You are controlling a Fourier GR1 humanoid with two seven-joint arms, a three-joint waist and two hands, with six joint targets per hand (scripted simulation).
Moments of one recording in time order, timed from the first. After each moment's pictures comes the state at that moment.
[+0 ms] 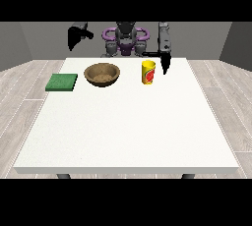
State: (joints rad) left arm -0.37 0.05 0.12 -1.02 0.07 0.00 -0.59; right arm -0.53 -0.19 -0.09 -1.45 -0.06 -0.18 0.00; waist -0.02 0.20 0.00
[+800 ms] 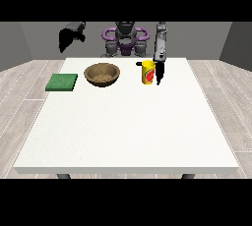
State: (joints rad) left arm -0.52 0.04 0.19 -0.69 0.07 0.06 -0.80; right arm -0.53 -0.22 -0.12 -1.42 -0.08 -0.11 -0.04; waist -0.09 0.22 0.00
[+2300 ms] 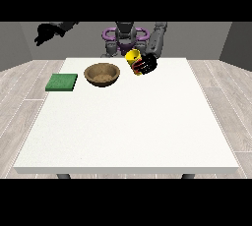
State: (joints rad) left arm -0.73 0.07 0.02 -0.60 -0.26 0.49 -0.64; right arm -0.50 -0.37 -0.28 -1.23 -0.18 0.06 -0.11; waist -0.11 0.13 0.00
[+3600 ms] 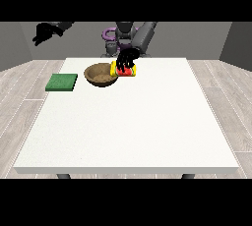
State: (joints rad) left arm -1.08 0.05 -0.46 -0.22 -1.08 0.85 0.12; right arm -0.59 -0.37 -0.26 -1.05 -0.15 0.08 -0.16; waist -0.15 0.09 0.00
